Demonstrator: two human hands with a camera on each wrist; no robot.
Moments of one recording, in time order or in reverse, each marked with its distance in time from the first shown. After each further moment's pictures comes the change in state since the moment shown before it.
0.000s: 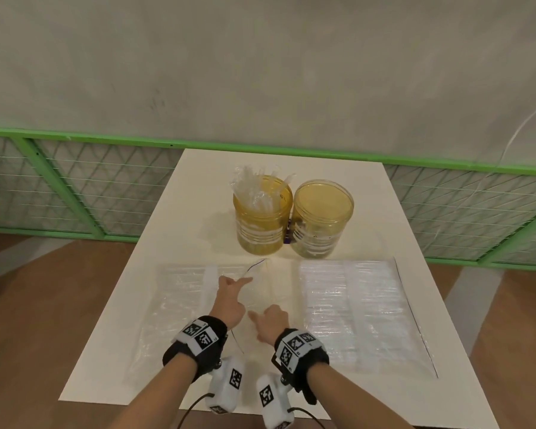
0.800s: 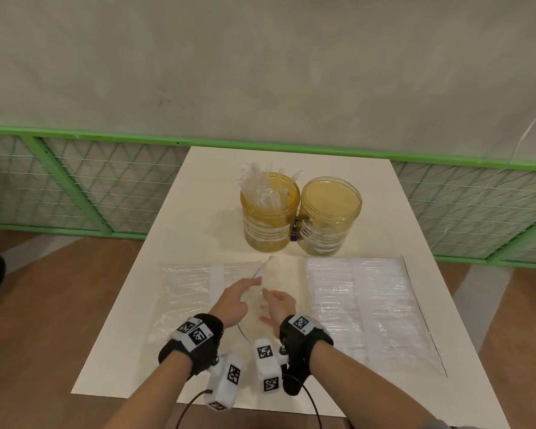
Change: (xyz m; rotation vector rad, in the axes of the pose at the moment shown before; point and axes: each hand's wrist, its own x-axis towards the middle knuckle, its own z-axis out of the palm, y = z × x) left_hand -0.001 -0.017 -0.010 -0.152 -0.152 0.106; right_hand 0.009 -0.014 -0.002 0.763 -0.021 0.156
